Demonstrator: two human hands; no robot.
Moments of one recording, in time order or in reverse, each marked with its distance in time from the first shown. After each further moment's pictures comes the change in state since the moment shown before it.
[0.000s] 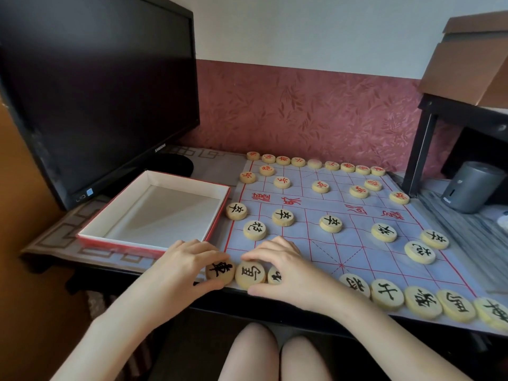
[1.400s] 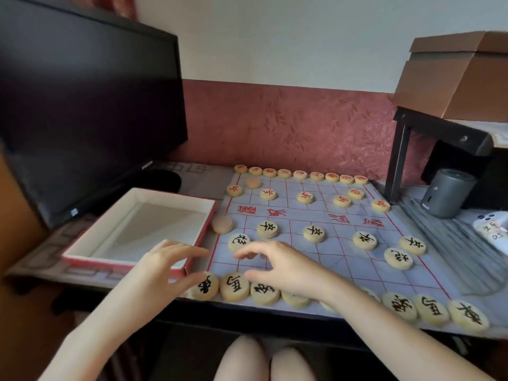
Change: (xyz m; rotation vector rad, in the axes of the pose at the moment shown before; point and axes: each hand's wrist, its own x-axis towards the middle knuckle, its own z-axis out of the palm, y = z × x) left_hand 0.006 0.018 -0.029 -0.313 0.104 -0.212; right_hand -0.003 -0.002 -0.038 0.098 0.002 0.067
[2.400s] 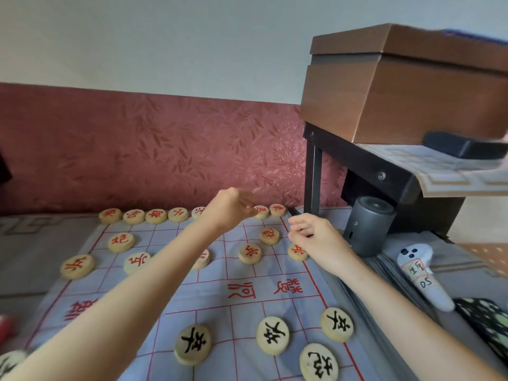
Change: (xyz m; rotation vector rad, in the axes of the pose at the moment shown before) left_hand 0.387 0.144 0.196 -0.162 -0.170 0.183; right_hand 0.009 0.246 -0.201 0.124 0.660 0.463
